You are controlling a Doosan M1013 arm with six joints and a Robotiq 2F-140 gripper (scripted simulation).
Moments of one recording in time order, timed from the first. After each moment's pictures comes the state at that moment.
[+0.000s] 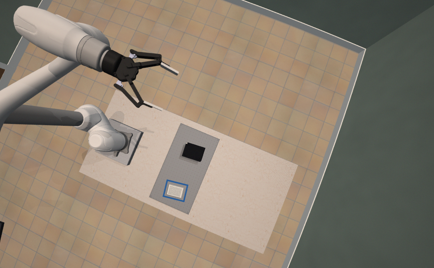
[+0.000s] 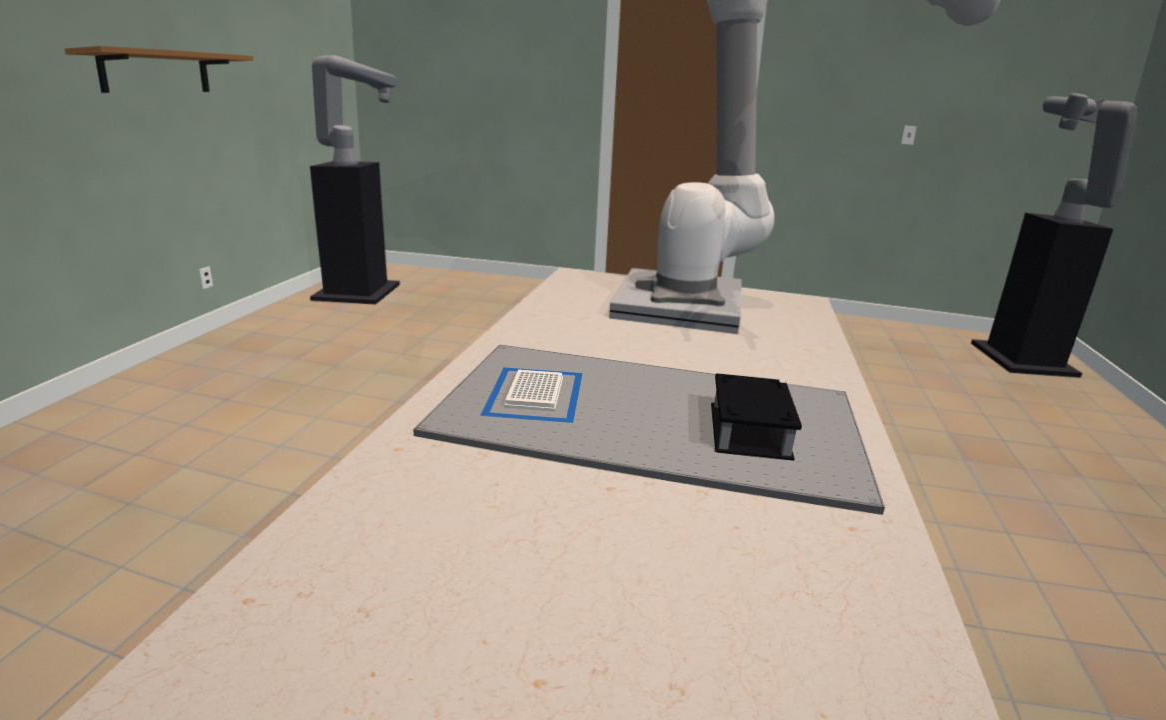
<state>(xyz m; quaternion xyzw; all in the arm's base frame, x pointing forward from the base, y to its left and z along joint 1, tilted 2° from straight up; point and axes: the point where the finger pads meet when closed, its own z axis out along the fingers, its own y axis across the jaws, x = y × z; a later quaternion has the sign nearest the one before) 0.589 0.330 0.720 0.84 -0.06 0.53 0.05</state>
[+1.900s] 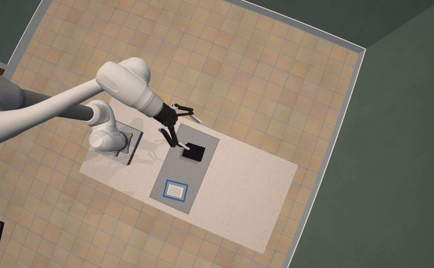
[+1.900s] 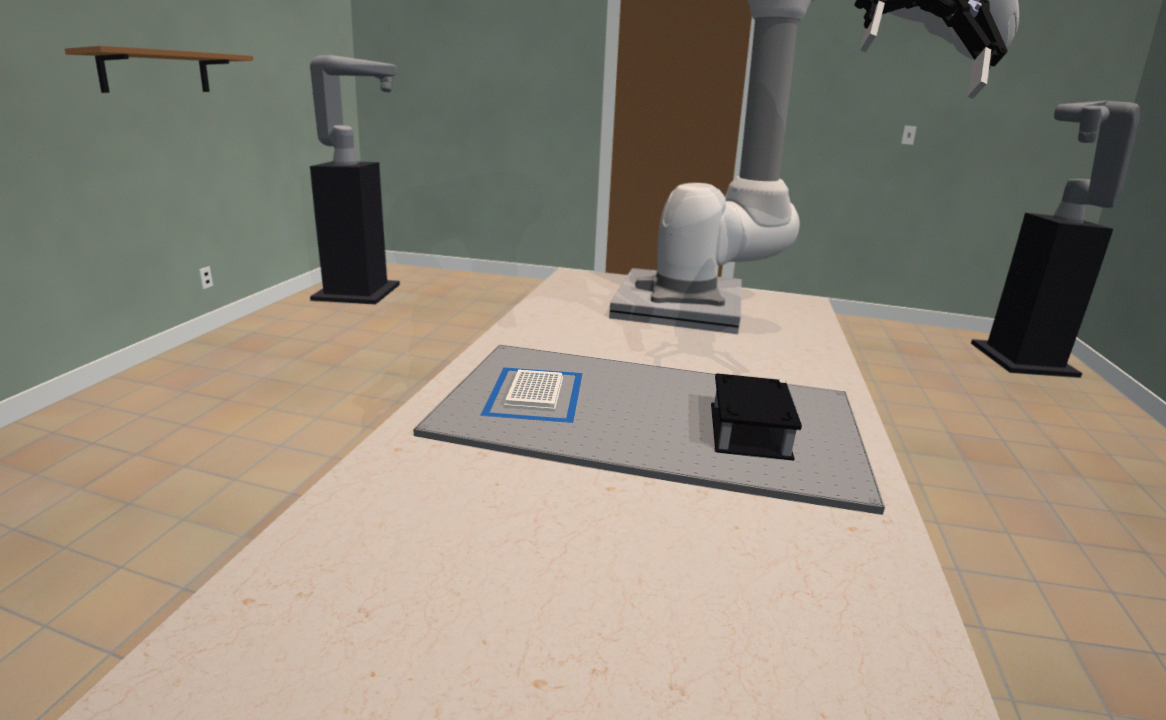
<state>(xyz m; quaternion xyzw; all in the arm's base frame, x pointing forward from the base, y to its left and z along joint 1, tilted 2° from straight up) 0.687 0.194 0.541 0.91 -0.01 0.37 0.17</state>
